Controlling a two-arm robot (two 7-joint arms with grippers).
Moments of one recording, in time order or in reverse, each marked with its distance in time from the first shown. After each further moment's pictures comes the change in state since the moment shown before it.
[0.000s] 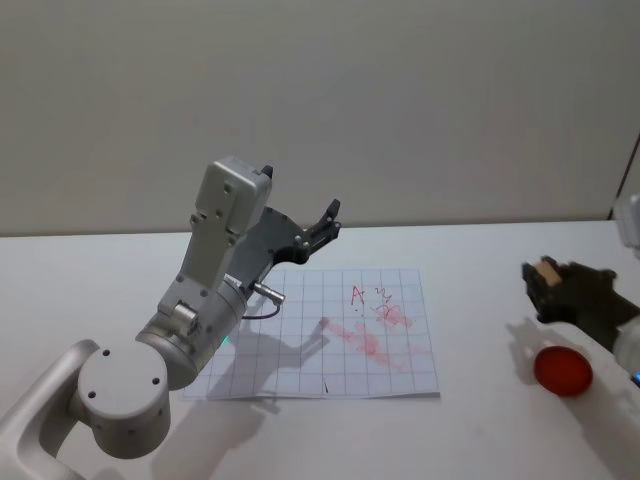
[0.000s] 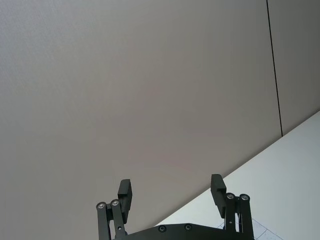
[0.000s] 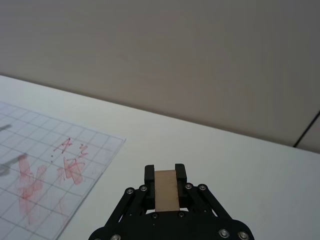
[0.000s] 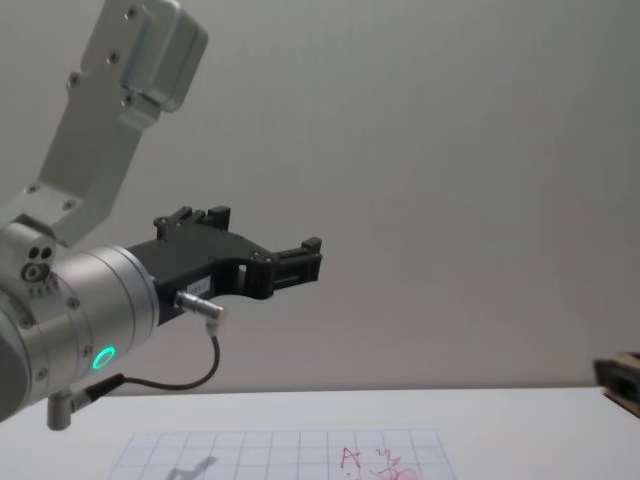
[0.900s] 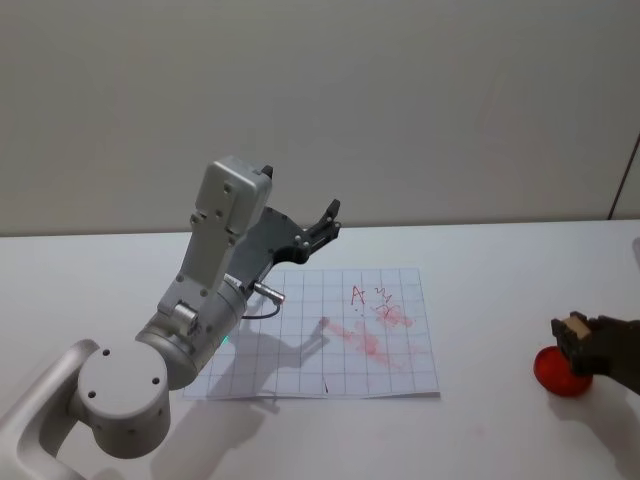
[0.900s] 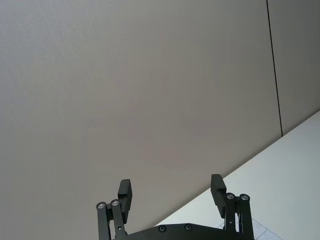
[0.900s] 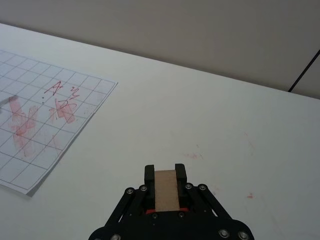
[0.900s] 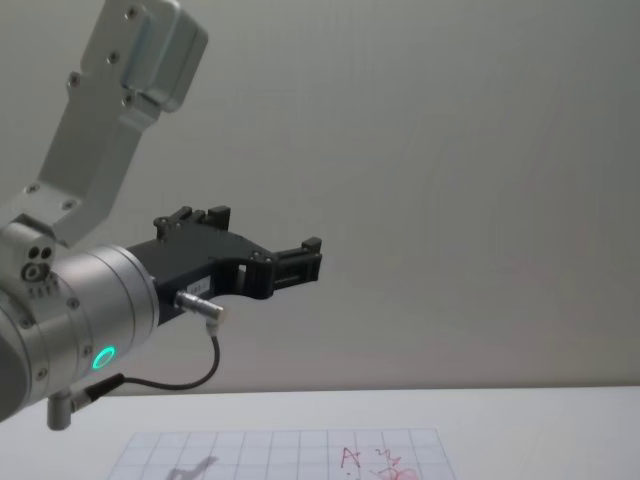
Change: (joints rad) left arm 0.000 0.000 0.000 0.000 0.000 0.000 0.000; right arm -0.108 0.084 0.036 -0.101 0.033 0.160 0.003
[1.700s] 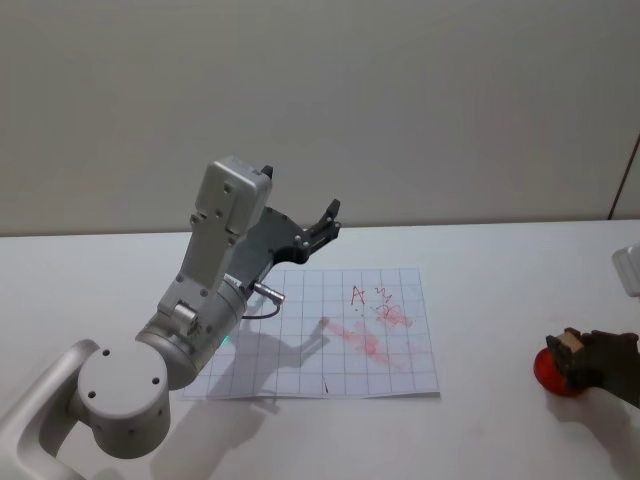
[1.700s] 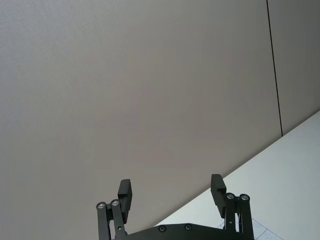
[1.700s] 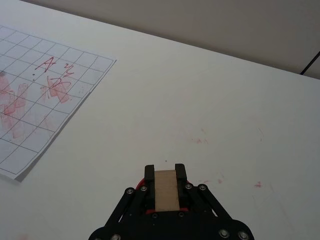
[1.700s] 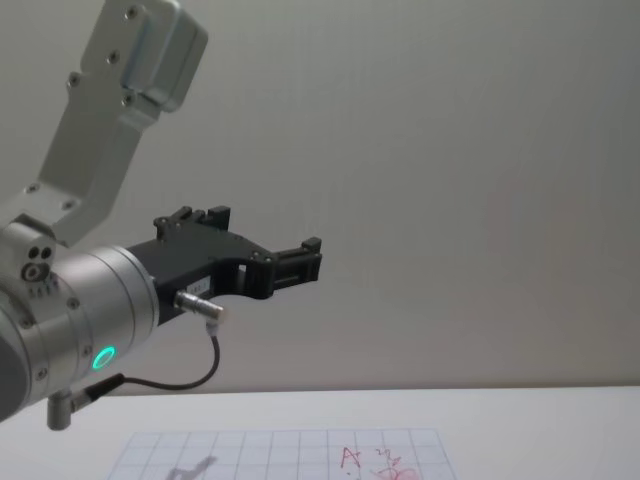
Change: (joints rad) left arm 0.000 0.000 0.000 0.000 0.000 0.000 0.000; right arm 0.026 -0.015 -0.019 0.041 -0.052 0.056 0.023
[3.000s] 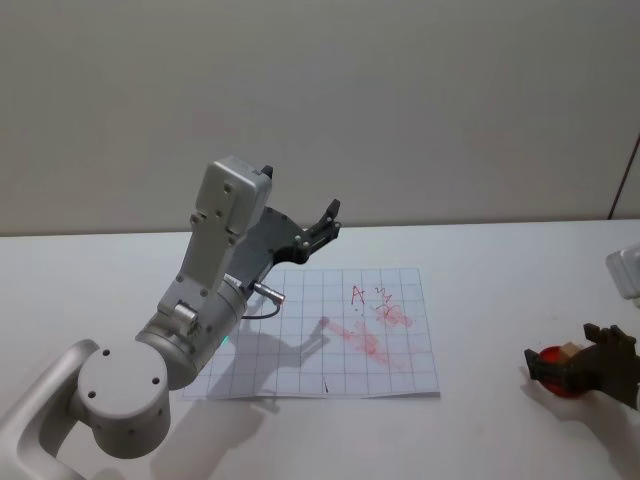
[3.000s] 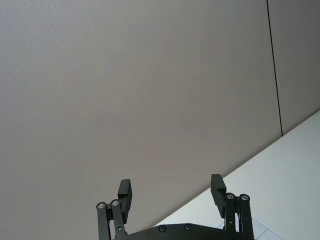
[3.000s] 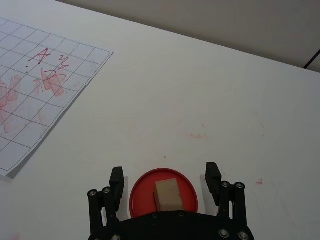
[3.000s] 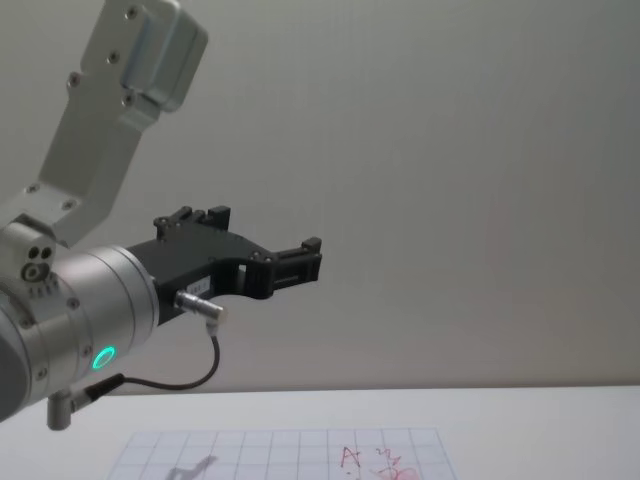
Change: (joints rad) left arm 0.000 0.000 0.000 0.000 0.000 0.000 0.000; right arm 0.013 -0.008 -0.006 0.021 -0.019 0.014 0.006
